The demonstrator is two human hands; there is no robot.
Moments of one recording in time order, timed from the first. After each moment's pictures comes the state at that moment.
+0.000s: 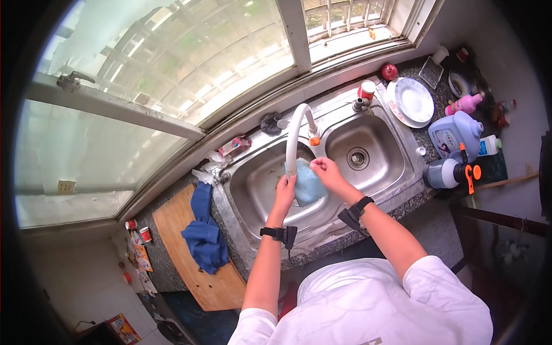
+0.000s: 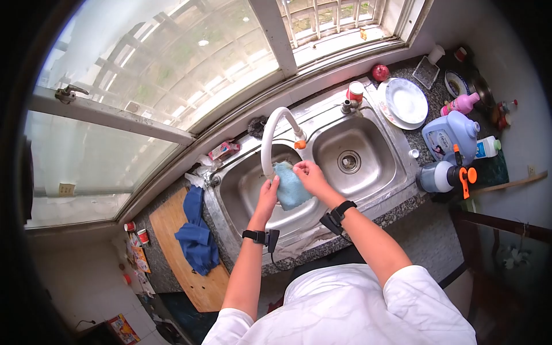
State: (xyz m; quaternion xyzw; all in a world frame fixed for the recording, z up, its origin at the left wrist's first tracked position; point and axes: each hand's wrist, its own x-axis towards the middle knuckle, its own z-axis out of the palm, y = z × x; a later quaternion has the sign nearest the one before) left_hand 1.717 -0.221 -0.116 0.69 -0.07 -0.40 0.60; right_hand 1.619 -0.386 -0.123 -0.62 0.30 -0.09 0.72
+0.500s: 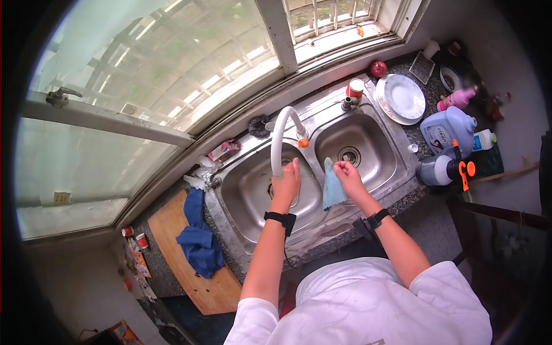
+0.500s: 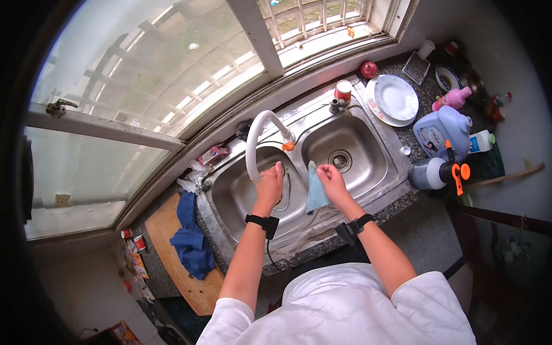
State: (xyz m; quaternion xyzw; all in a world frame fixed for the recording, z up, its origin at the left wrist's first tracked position) left_hand 1.714 -0.289 -0.085 0.89 -0.37 -0.14 0.23; right_hand 1.539 -0.424 -0.107 -0.52 0.39 -0.17 0.74
